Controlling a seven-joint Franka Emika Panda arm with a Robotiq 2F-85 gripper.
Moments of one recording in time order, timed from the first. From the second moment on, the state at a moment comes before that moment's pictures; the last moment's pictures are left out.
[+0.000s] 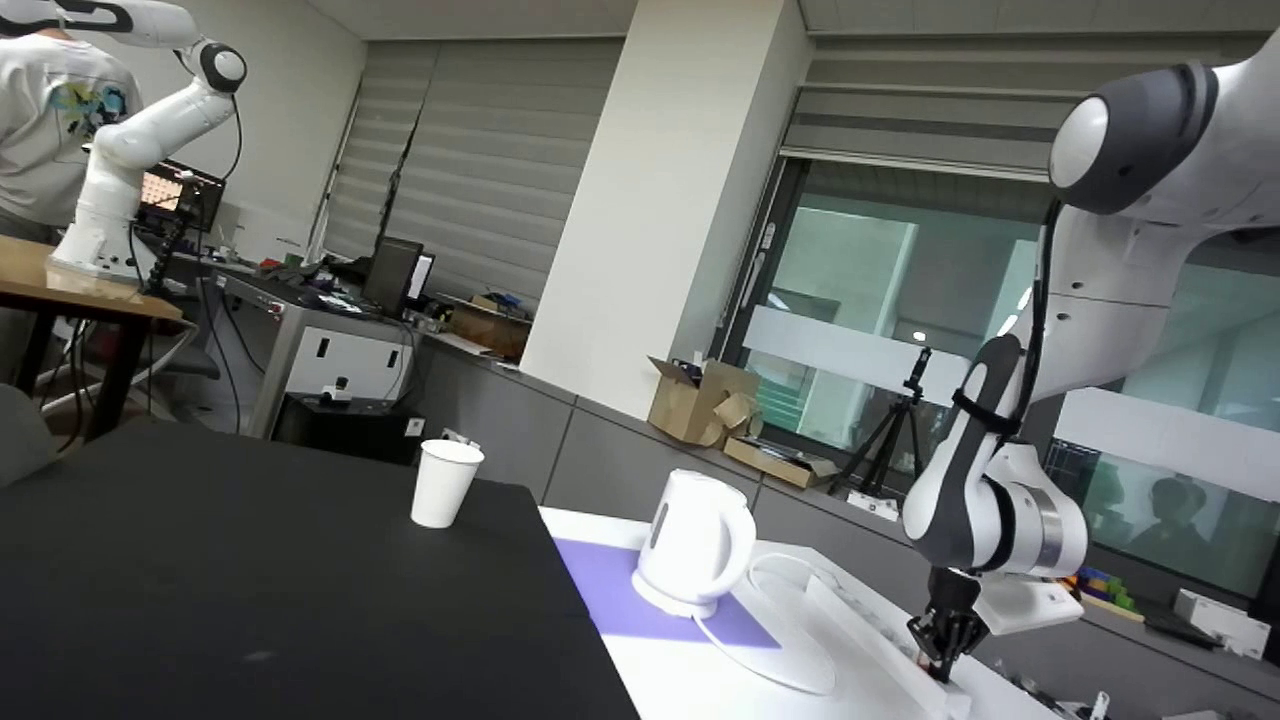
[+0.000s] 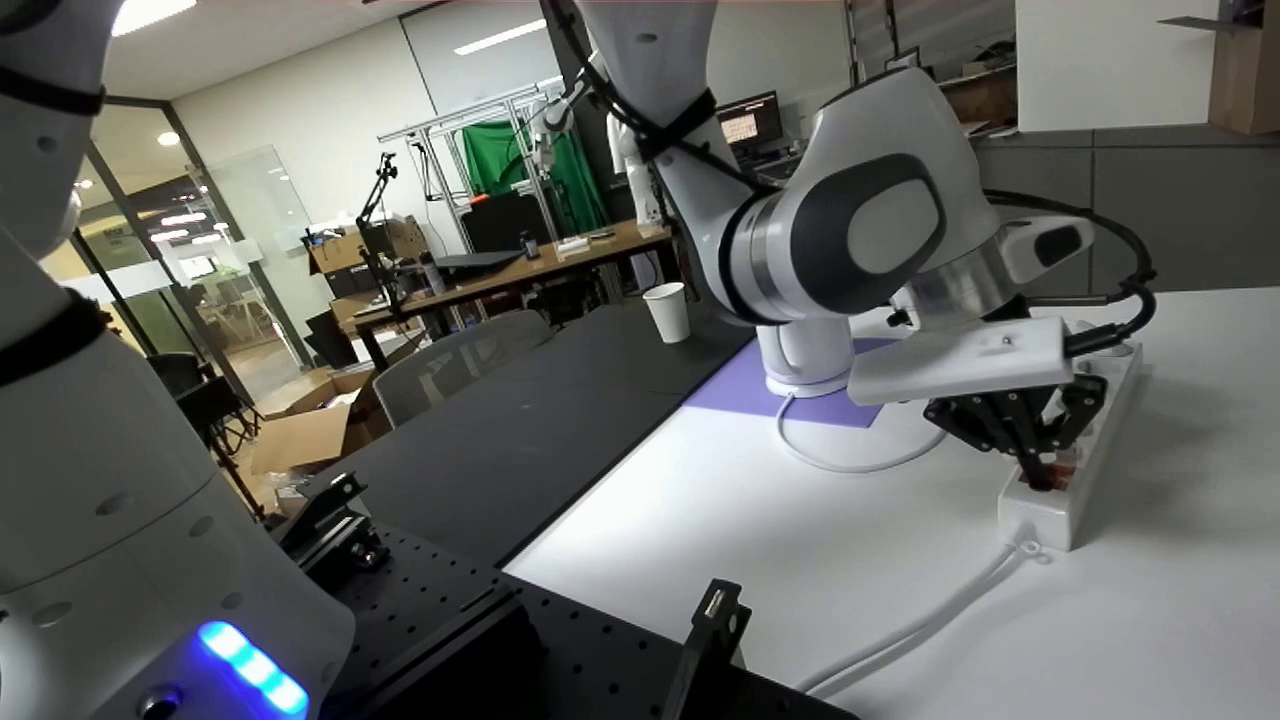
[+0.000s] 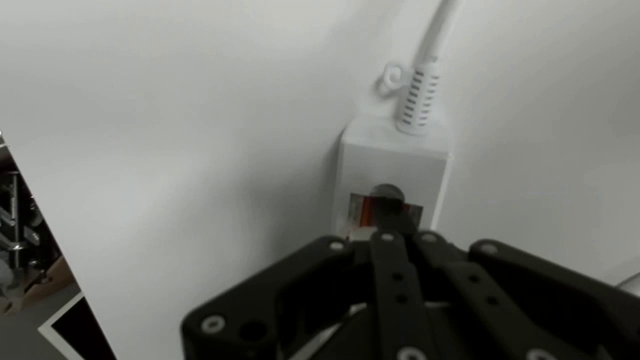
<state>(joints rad) -0.41 0.82 -0.26 -2.08 -0.06 3.14 -0.38</state>
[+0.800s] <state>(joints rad) -0.22 0.71 -0.34 -2.14 -0.06 3.04 -0.25</state>
